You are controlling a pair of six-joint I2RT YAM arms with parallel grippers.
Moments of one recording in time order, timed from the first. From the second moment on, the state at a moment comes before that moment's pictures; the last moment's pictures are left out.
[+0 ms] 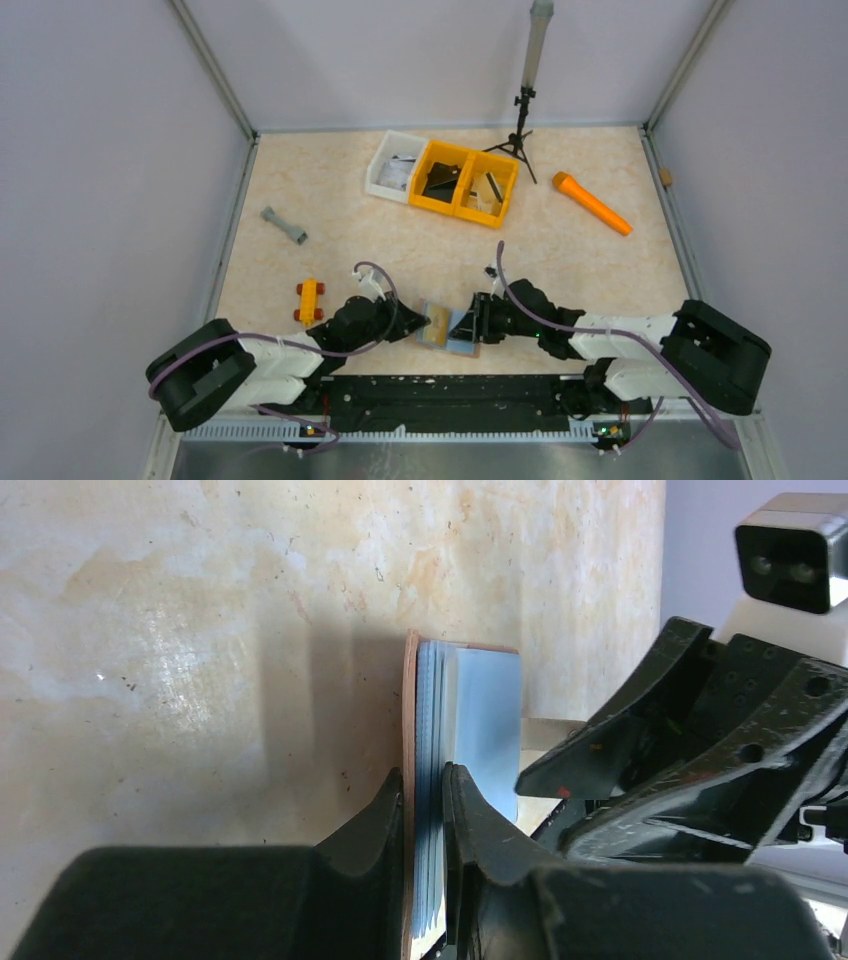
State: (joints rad) left arm -0.86 1.17 0.06 0.69 0.04 -1.11; right arm 0.95 1.19 0.27 0.38 -0.23 0.97
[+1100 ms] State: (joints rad) left arm -0.76 1.49 0.43 0.53 0.08 -1.00; right arm 0.70 1.46 0.53 0.21 -0.17 0.64
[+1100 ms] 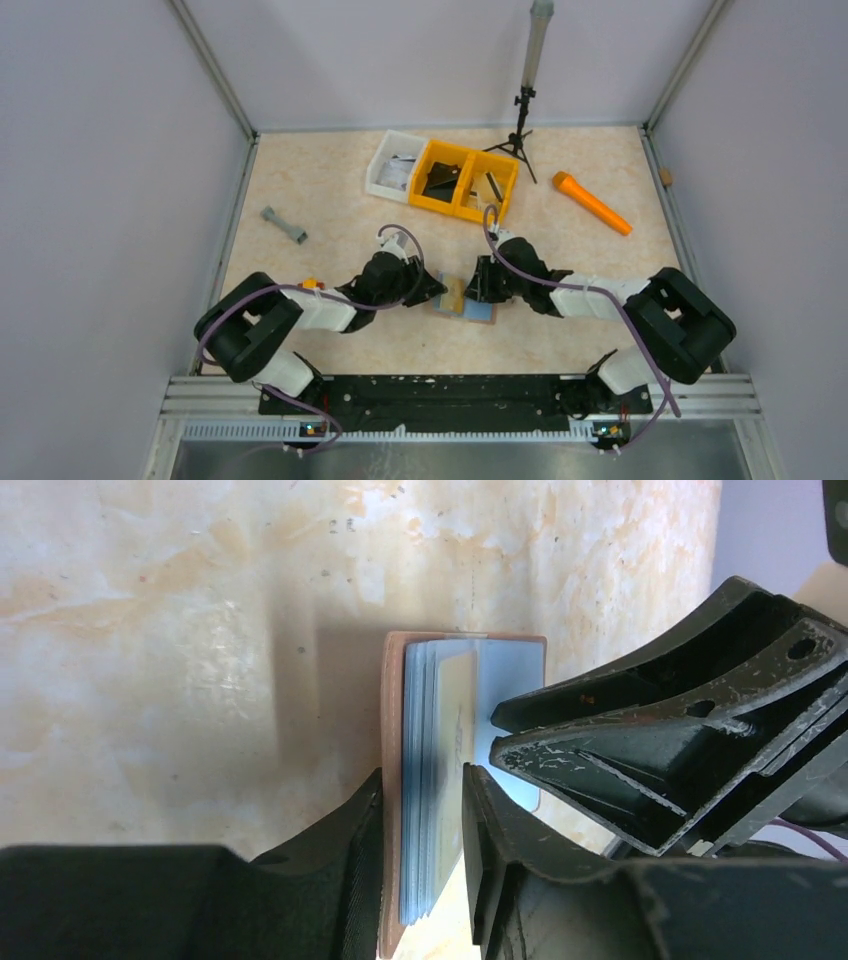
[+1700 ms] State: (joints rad) left arm -0.61 1.60 0.39 0.71 0.60 -1.02; right arm 0.70 1.45 0.53 0.18 -0.18 0.62
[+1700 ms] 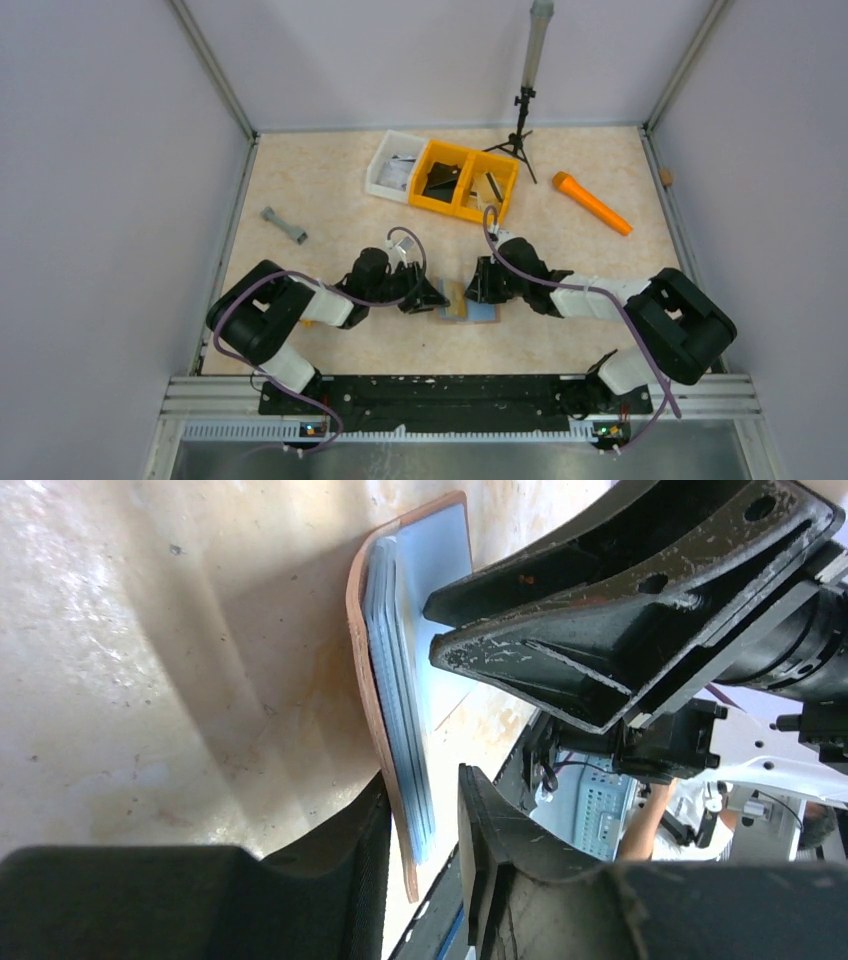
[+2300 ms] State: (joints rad) left arm -0.61 1.60 0.38 0.73 0.63 -1.00; right arm 0.70 1.38 0.50 0.16 -0.18 0.63
